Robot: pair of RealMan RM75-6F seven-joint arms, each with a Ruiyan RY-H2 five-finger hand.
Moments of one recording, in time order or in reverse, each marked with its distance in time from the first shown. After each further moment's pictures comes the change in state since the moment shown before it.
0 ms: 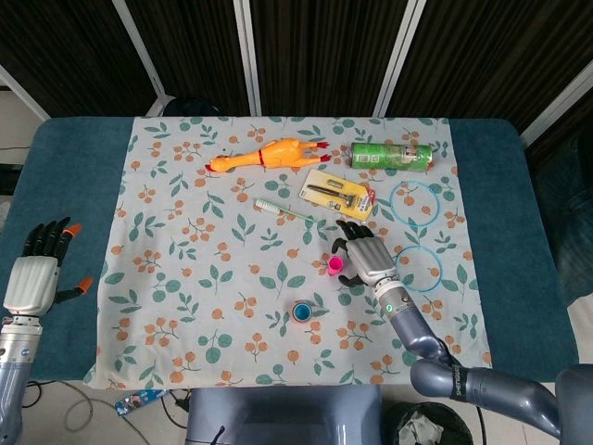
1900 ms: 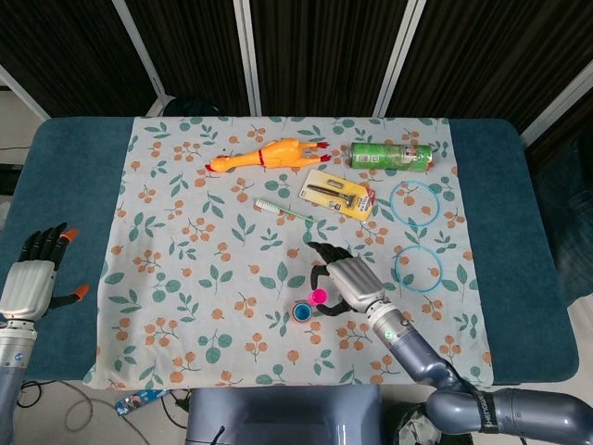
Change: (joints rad) left arm 0.045 0.088 -0.052 -0.143 0.020 -0.092 0.052; right arm -0.004 0.182 -0.038 -0.407 -0.030 0.042 0.057
